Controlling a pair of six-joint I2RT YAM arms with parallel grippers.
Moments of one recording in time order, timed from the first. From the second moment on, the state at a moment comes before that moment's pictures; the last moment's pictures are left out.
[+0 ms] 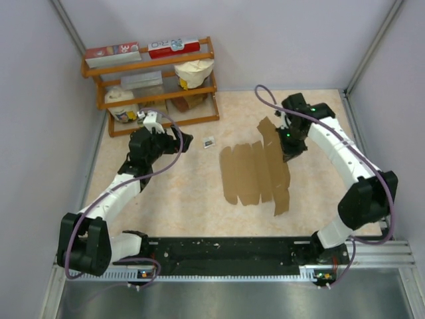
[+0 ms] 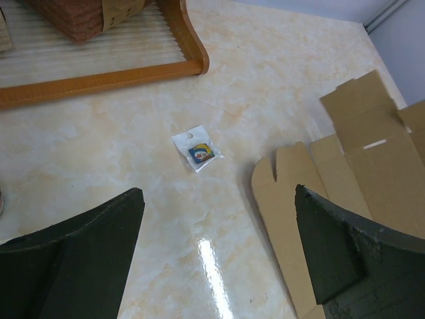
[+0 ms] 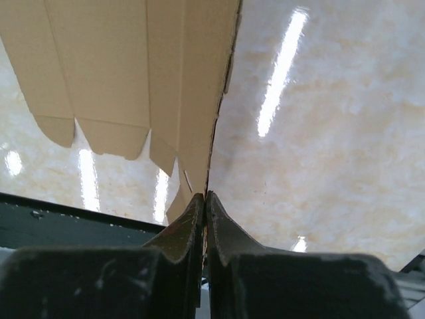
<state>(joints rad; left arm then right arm) -0.22 1.21 0.69 0.28 0.25 -0.40 0.28 1.53 1.47 -1.21 -0.04 0.15</state>
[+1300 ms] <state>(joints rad) -0.16 1.76 0.91 1.26 1.29 -1.05 0.65 1.56 1.59 -1.24 -0.14 -0.12</state>
